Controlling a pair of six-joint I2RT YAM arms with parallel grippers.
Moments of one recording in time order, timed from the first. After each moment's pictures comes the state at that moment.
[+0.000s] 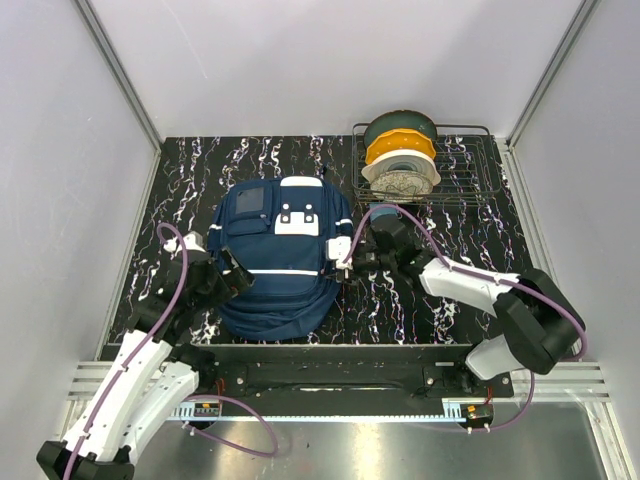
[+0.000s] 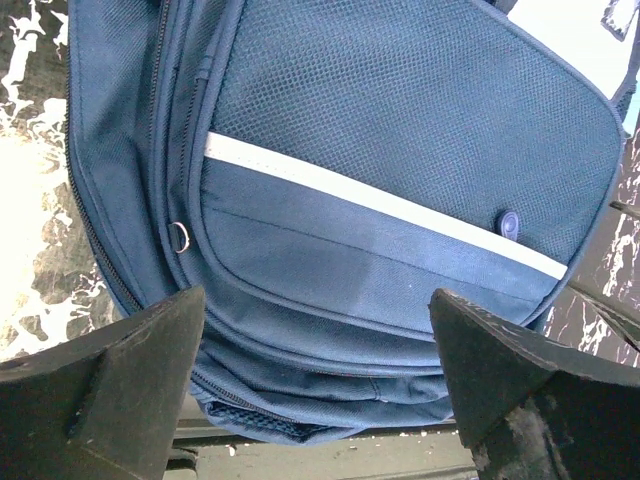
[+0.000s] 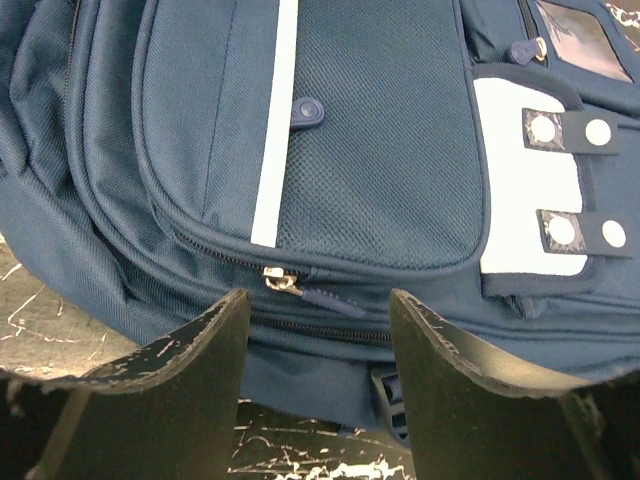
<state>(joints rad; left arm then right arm) -0.34 0.60 0.63 -0.81 -0.07 -0.78 0.70 1.45 0.73 0.26 -0.66 -0.70</state>
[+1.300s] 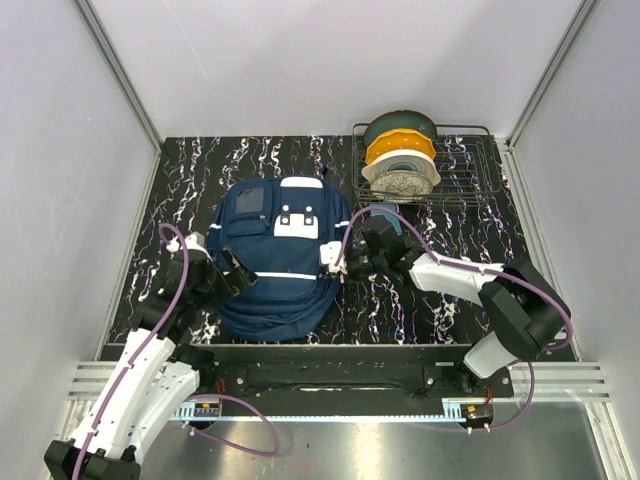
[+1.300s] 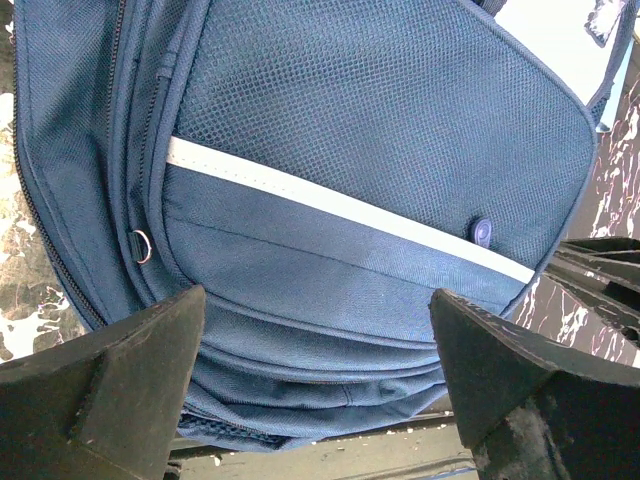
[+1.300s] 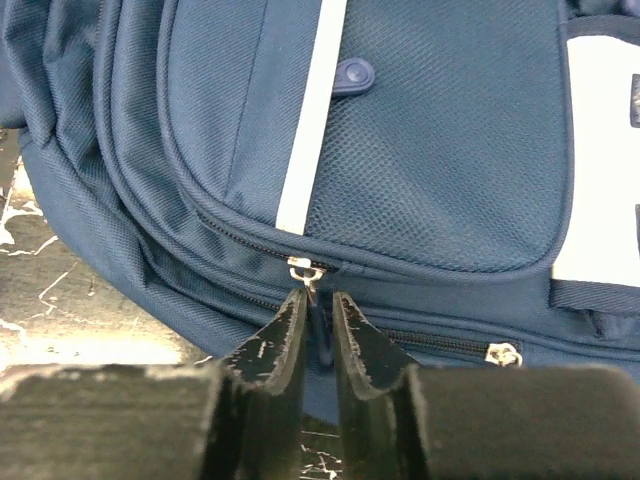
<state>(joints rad) -0.28 0.61 0.58 -0.73 0.04 -0.78 0.71 1.55 0.79 0.16 -0.69 -0.76</state>
